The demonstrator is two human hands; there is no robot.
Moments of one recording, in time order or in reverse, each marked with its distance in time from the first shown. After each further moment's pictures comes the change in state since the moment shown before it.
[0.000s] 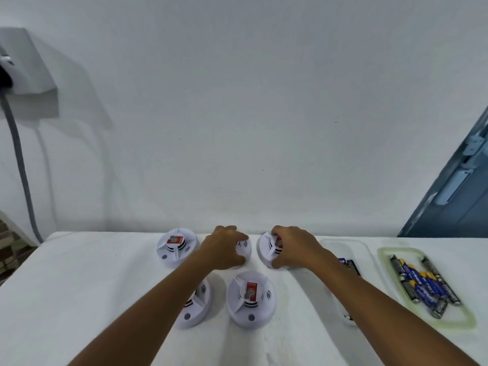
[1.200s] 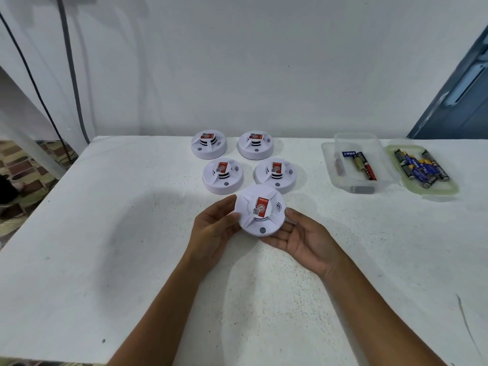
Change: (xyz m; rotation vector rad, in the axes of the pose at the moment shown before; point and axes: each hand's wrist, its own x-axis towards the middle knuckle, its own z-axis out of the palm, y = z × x) left_hand -0.242 0.003 0.091 -1.785 0.315 -0.098; right_hand -0.205 -0.080 0.125 2.013 -0.262 0.174
